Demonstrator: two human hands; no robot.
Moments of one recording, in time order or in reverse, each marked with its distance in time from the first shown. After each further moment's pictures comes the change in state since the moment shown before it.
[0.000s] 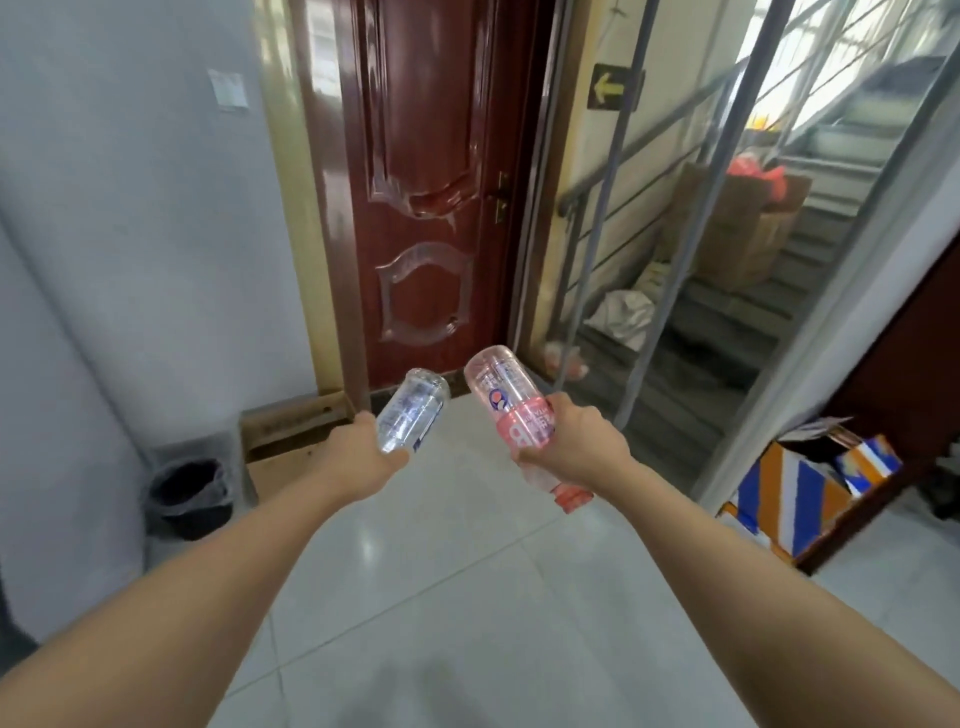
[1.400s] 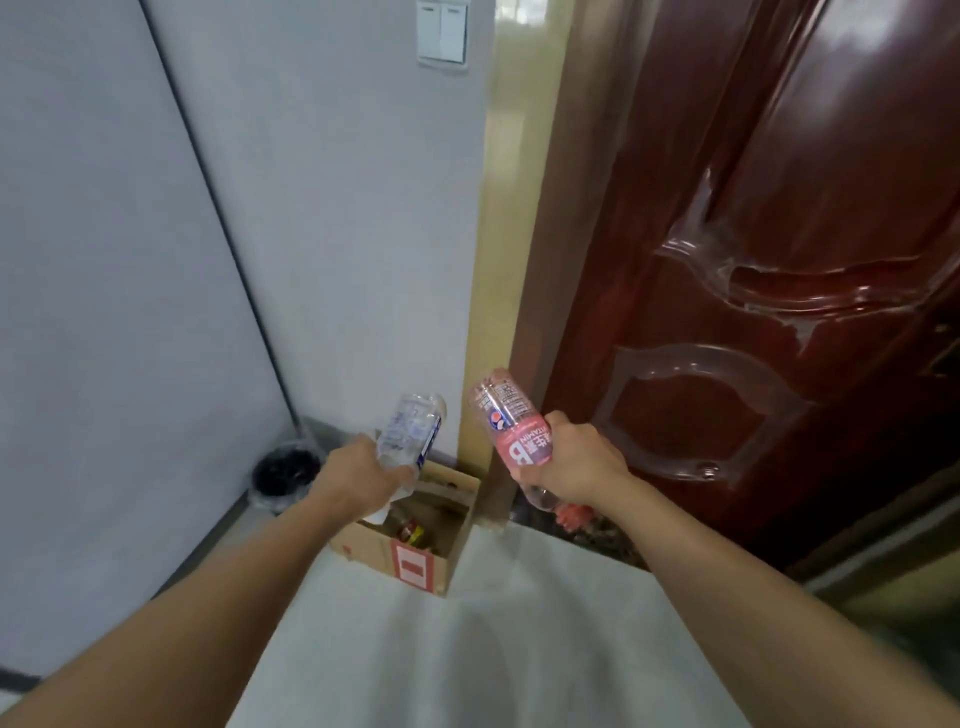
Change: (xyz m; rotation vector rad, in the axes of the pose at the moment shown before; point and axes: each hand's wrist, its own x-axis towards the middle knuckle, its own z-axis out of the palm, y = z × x) left_hand 0.616 -0.077 -0.005 -0.289 0.311 -0.852; right_hand 0.780 -0.189 0.119 -0.137 -0.475 -0.716
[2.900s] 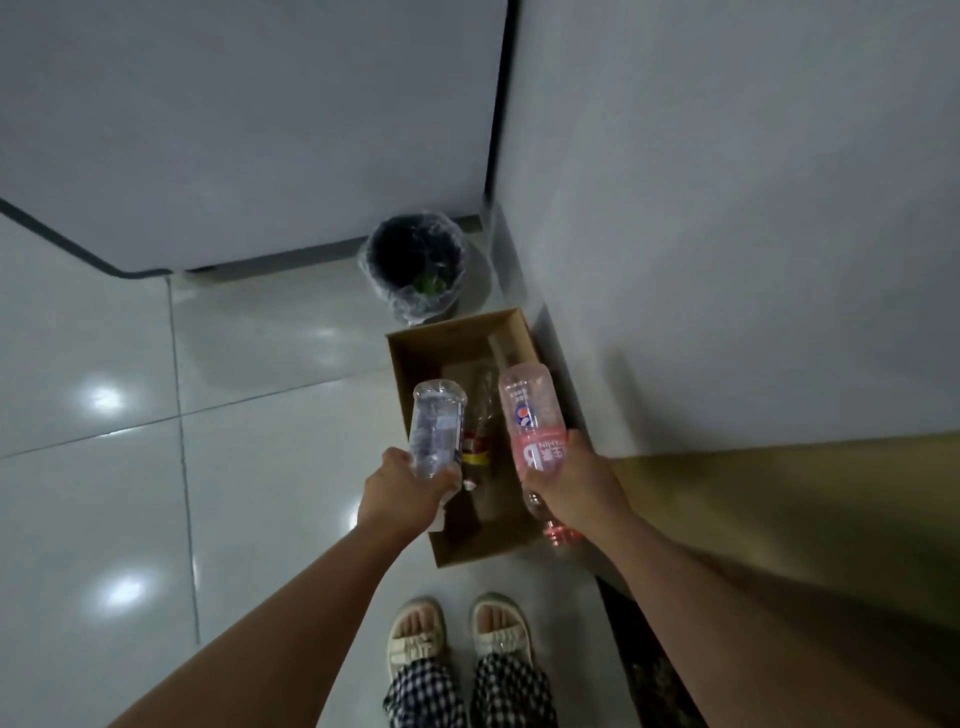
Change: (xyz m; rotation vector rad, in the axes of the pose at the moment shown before) left_hand 0.326 -0.136 0.284 -0.687 0.232 -1.097; right_hand 0.472 -0.001 0.356 -0.137 -0.758 -0.348
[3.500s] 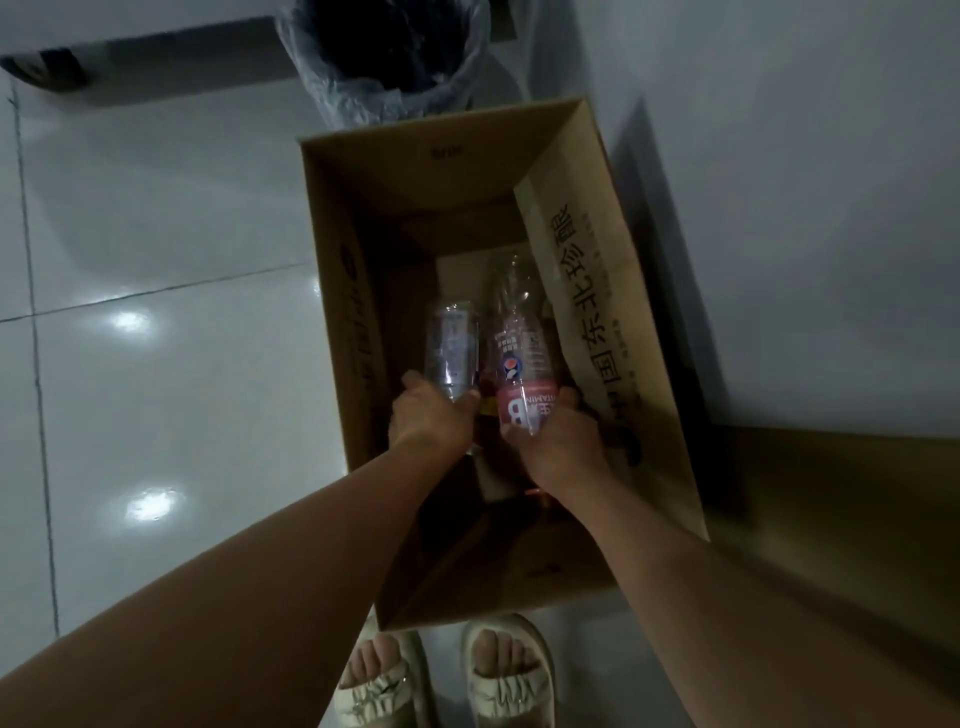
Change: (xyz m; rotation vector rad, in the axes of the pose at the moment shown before) left_hand 0.230 -0.068 0.189 0.062 0.100 -0.086; right_hand 0.216 0.109 0.187 0.129 -0.029 0.085
